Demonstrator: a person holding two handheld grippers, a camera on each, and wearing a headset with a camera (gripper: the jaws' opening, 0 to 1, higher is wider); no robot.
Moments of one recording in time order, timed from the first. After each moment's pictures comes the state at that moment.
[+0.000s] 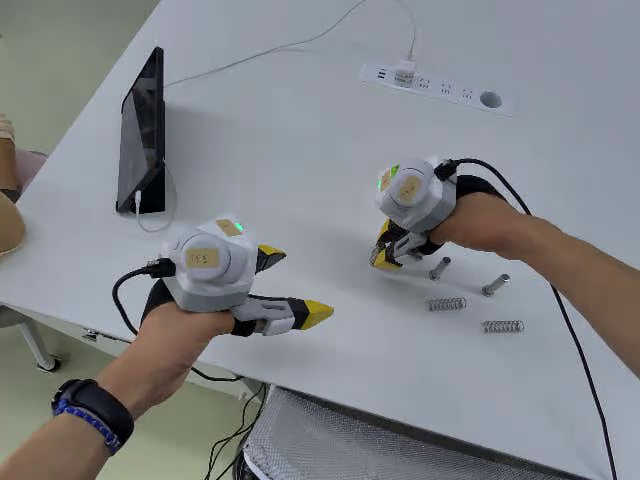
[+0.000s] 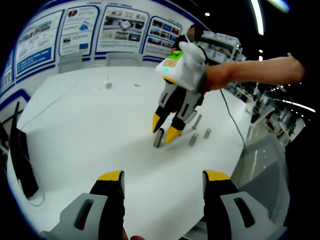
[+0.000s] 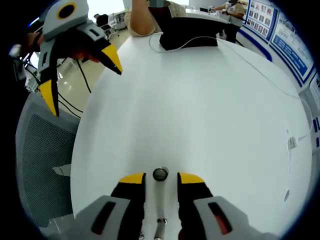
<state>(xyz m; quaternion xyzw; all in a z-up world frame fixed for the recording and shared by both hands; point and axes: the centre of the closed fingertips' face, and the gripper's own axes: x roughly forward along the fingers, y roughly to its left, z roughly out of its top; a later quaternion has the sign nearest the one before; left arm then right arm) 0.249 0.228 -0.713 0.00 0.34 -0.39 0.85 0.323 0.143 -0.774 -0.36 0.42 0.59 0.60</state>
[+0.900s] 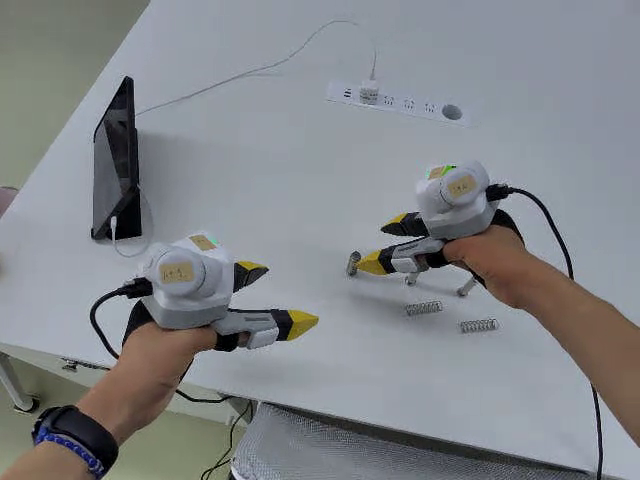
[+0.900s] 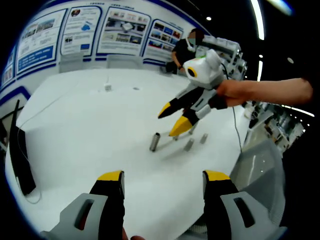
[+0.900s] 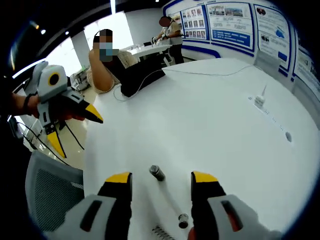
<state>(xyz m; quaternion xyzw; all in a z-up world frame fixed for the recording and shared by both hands) 0.246 0.222 -0.705 -0.02 0.33 -0.40 0.86 0.324 0.127 -0.727 -0.13 0.38 0.49 0.77</state>
